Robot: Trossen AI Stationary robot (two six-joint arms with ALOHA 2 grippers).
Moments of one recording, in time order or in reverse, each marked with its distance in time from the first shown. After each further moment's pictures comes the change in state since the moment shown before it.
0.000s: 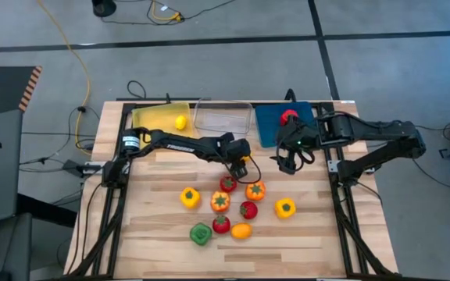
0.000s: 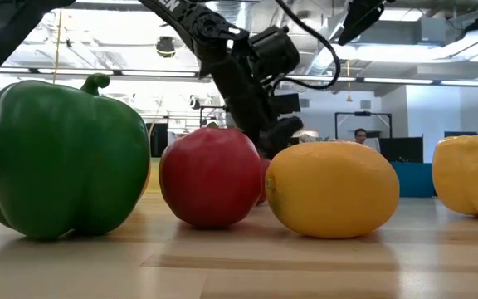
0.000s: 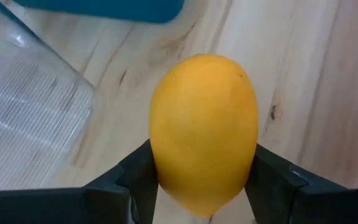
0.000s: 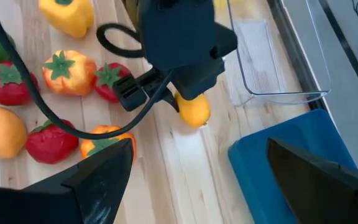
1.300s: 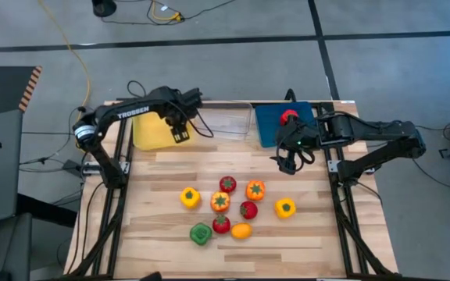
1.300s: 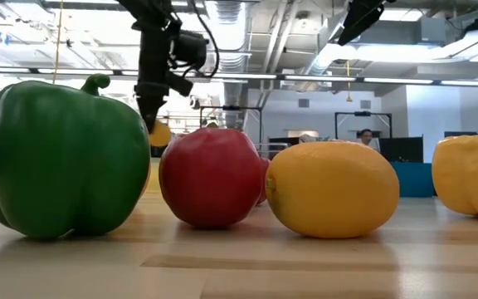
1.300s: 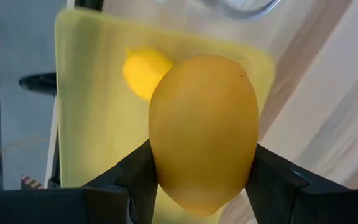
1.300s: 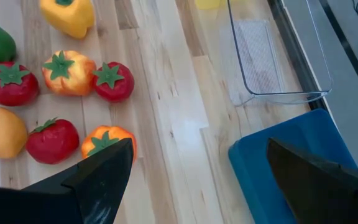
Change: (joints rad) left arm 0.450 -0.430 -0.107 -0.834 -0.013 0.309; right arm 0.000 0.000 0.000 0.000 0.000 0.002
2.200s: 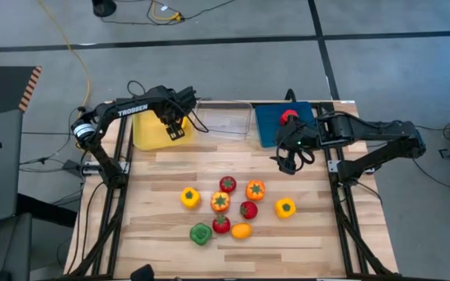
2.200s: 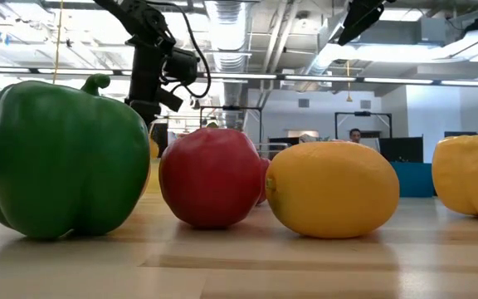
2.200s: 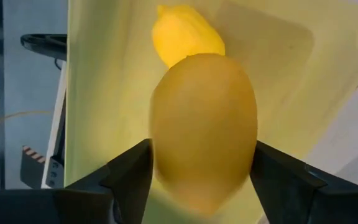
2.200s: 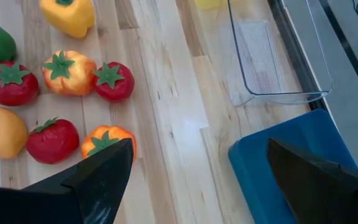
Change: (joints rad) left arm 0.083 0.000 -0.100 0.072 -0.057 -0.015; right arm 0.000 0.000 0.000 0.001 0.000 -0.002
